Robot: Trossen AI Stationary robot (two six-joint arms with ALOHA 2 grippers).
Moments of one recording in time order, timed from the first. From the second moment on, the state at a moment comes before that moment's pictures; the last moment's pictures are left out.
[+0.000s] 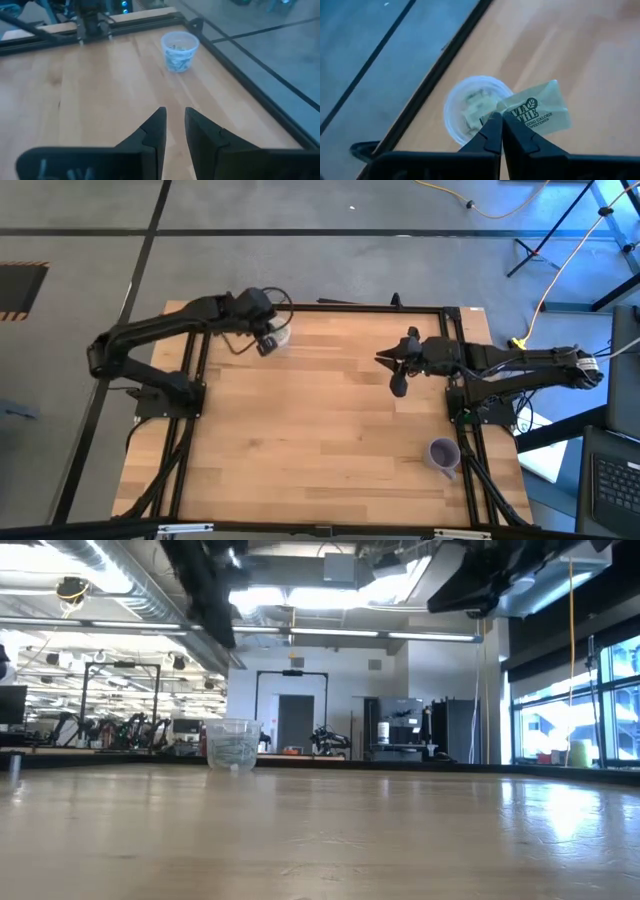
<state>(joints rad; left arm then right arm) 0.44 1.28 1.18 -0.85 -0.22 -0.02 -0.04 0.92 0.74 -0.27 0.28 0.15</state>
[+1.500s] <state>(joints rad) 0.66 1.52 1.03 -0.58 -0.14 -0.11 -0.16 0.92 0.74 -0.23 0.28 0.15</state>
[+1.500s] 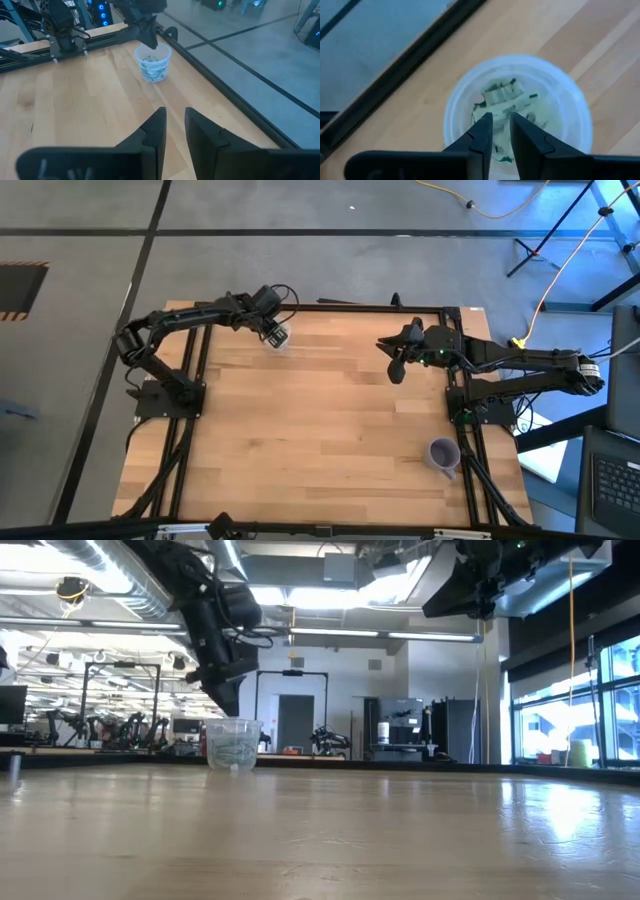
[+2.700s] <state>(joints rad) 0.44 0.22 0.31 -0.12 -0.12 -0.30 -0.09 0.05 0.29 -0.16 0.19 0.25</state>
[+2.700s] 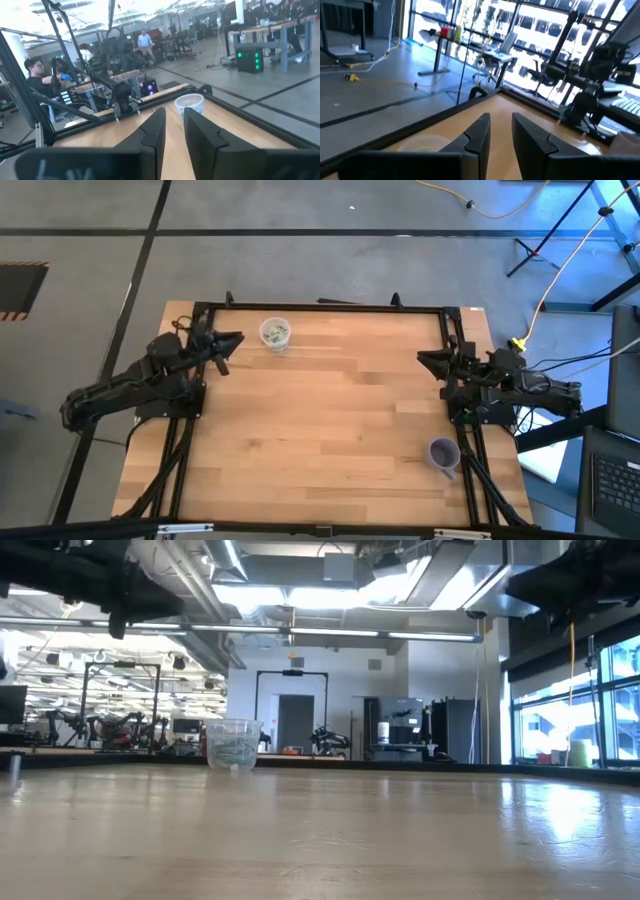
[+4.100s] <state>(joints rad) 0.44 0.02 0.02 0.00 -0.16 -0.17 -0.09 0.00 0.01 0.08 0.19 0.20</state>
